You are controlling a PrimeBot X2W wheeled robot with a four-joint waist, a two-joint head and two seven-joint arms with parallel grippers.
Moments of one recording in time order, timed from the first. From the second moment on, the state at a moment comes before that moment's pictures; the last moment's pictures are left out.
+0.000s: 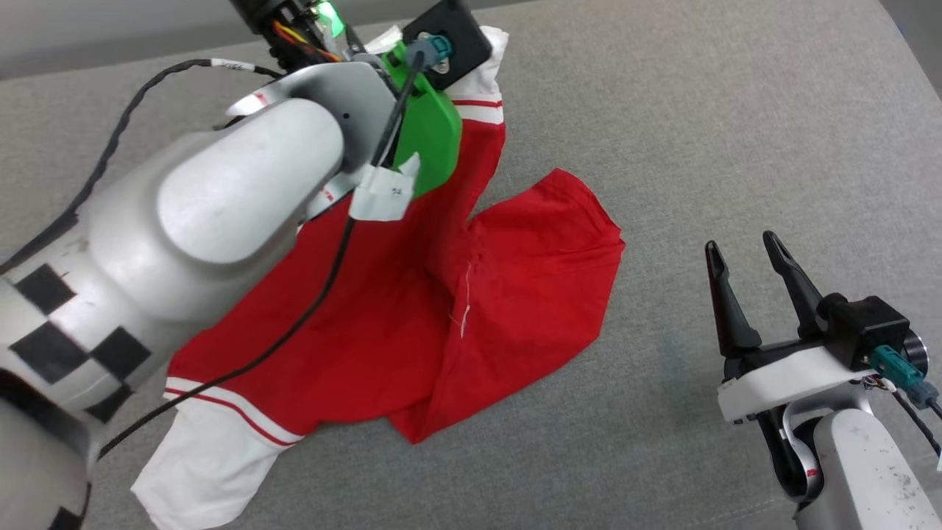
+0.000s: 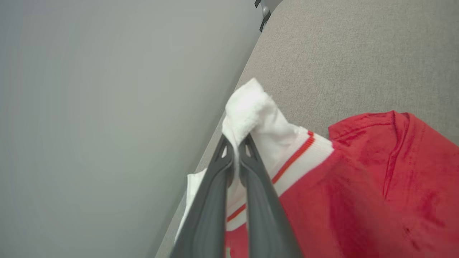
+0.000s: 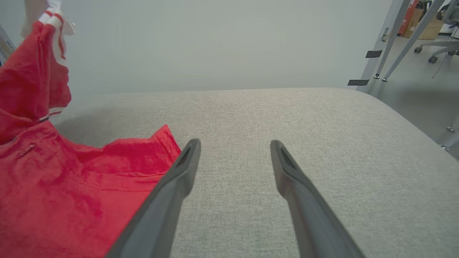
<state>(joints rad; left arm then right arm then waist) -1.33 0.46 -1.24 0.41 -0.62 -0.12 0.21 -0.22 -0.13 0.09 0.18 0.20 0.13 -0.26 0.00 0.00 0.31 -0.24</state>
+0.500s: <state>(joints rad) -1.16 0.11 -1.28 0.70 -0.44 -0.13 0.13 -0.27 -0.11 0.07 0.15 0.20 0.13 -0.26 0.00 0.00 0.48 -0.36</state>
